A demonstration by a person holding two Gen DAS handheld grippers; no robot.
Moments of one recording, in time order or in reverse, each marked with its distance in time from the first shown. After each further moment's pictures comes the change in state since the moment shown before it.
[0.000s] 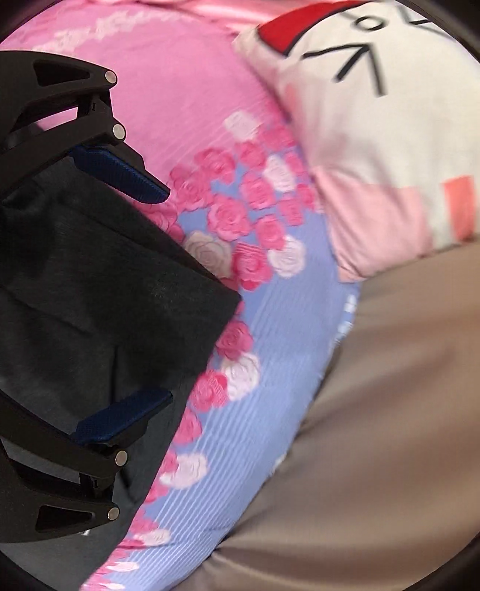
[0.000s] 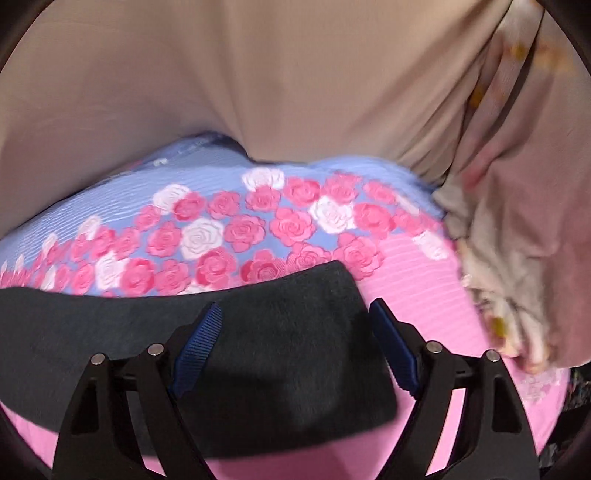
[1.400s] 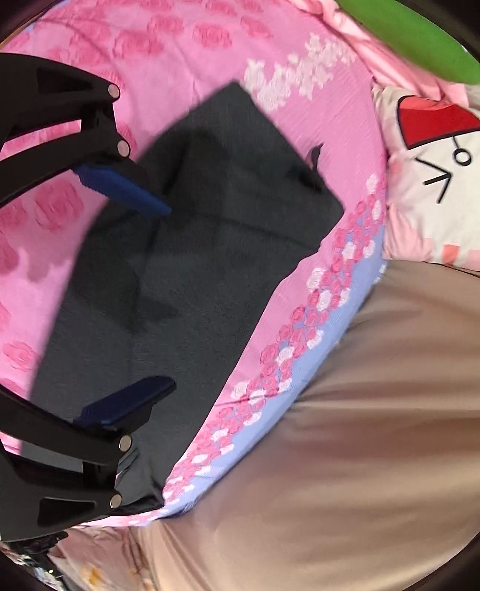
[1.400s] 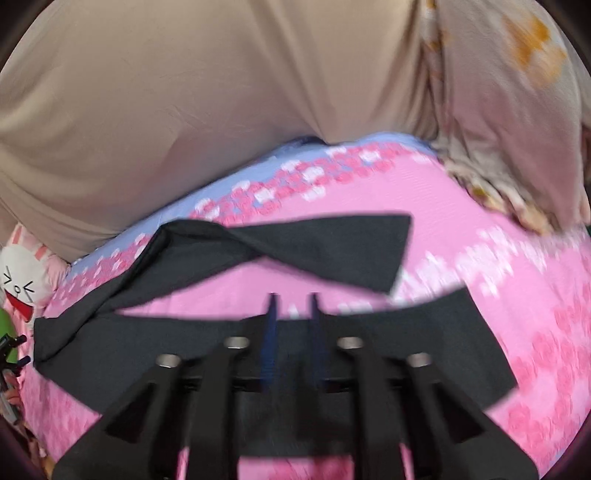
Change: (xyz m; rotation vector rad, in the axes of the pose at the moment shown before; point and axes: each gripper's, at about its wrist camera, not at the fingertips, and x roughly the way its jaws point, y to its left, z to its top) left arm -0.183 0.061 -0.208 -0.111 0.007 -0.392; right arm -0.195 0.019 -0.150 0.068 -0.171 0.261
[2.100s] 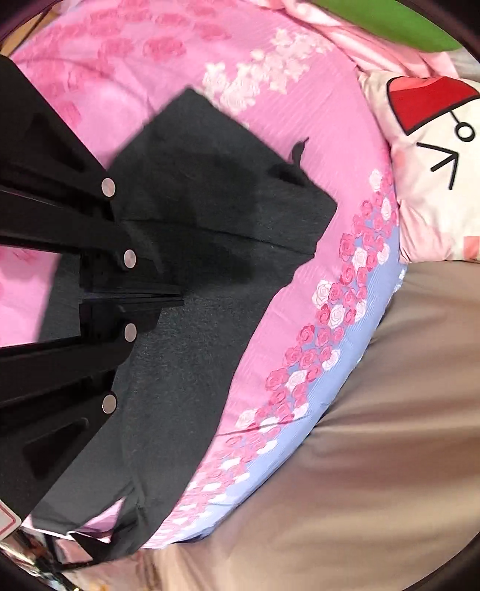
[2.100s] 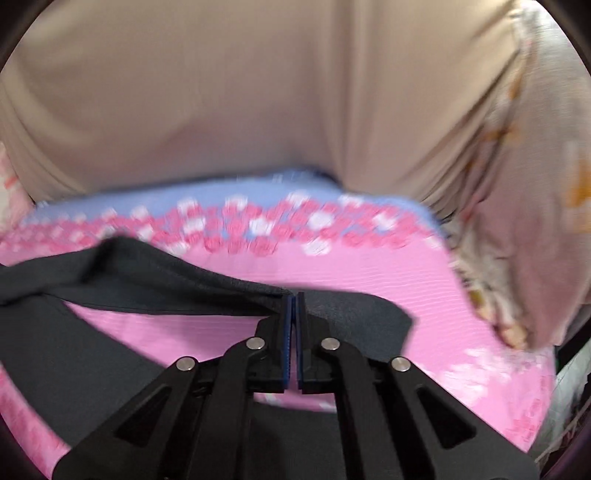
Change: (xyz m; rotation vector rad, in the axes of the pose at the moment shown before) left arm 0.005 0.013 0.041 0.089 0.112 0.082; right arm -0.007 0.018 0.041 -0.268 -0.047 -0.124
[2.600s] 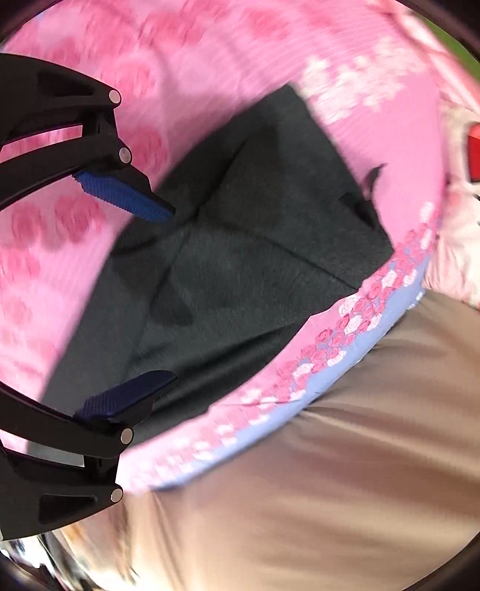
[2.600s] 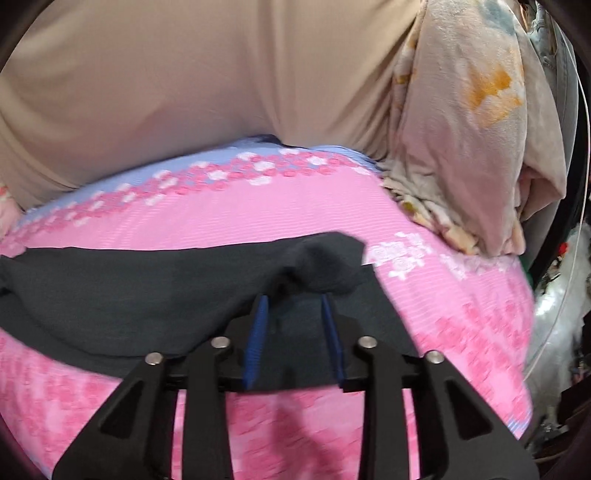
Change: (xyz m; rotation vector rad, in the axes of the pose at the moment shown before) left arm 0.001 0.044 -0.033 -0.246 -0.001 -0.238; right arm -0.051 -0.014 -0.099 0.137 0.052 -0.059
